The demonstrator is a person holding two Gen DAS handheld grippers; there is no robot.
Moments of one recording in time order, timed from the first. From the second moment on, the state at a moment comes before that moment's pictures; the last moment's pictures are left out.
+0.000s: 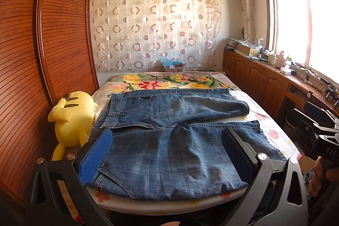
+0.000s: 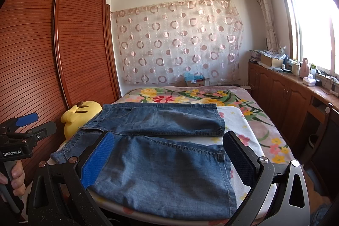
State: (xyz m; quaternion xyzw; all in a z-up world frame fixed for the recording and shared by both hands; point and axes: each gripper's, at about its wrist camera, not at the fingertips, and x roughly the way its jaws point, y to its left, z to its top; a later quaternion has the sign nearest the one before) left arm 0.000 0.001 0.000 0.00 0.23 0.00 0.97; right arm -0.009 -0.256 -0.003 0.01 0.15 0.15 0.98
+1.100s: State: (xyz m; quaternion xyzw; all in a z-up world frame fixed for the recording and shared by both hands) left arm 0.024 0.035 -0.034 -0.01 0.28 0.01 0.96; right arm 0.007 -0.264 -0.013 0.00 0.19 0.15 0.97
